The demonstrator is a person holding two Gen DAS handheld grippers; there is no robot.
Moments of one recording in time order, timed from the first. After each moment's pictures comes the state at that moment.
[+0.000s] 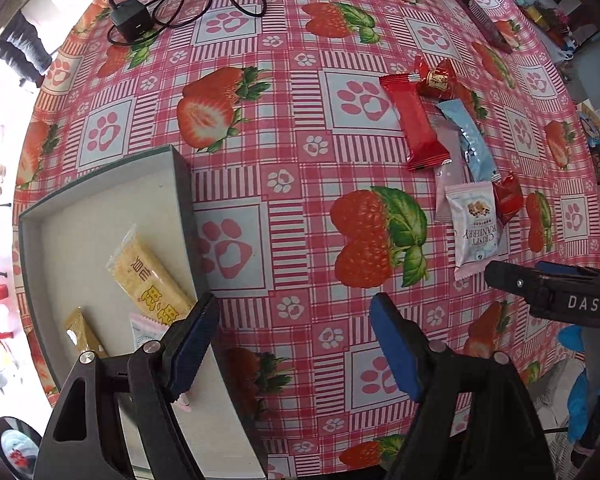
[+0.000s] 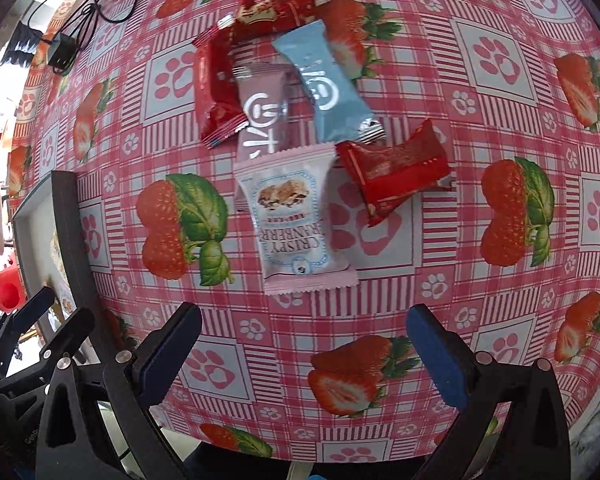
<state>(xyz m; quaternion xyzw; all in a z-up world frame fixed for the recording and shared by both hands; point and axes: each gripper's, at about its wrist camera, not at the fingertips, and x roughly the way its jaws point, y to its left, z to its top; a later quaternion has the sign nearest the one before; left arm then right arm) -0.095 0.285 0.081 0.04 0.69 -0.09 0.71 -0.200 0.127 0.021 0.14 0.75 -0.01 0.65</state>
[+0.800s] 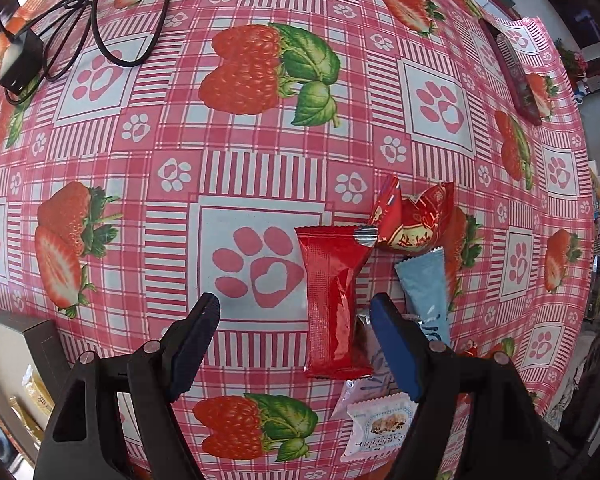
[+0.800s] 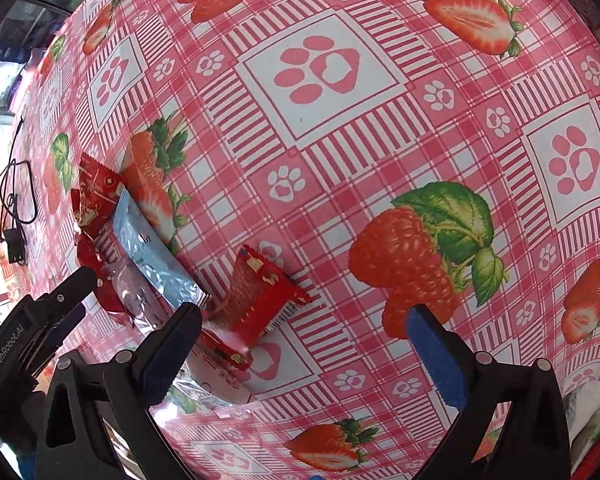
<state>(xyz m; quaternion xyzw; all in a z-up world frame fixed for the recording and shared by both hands) 0.032 0.209 0.029 -0.04 0.72 -0.08 0.69 -0.128 -0.038 -0.003 0.31 0.69 -0.15 0.63</state>
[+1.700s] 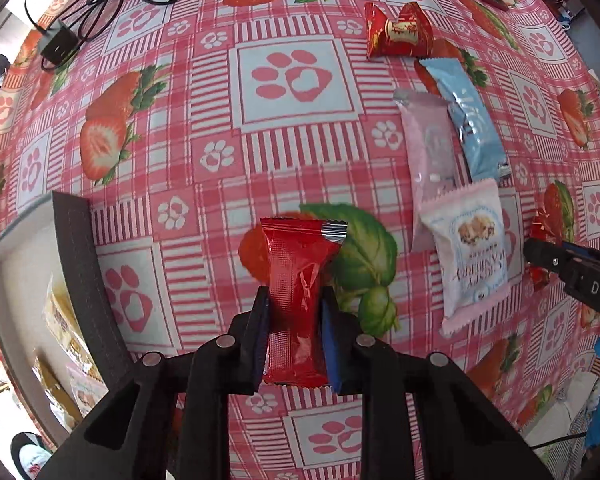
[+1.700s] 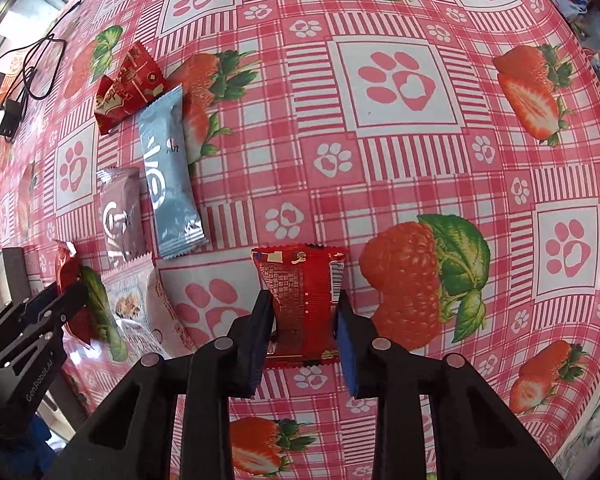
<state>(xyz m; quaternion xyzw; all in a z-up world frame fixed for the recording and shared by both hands) -0.120 0.227 0.028 0.08 0.71 -0.10 0.69 -0.114 -0.019 0.017 0.12 0.72 -0.05 0.68</state>
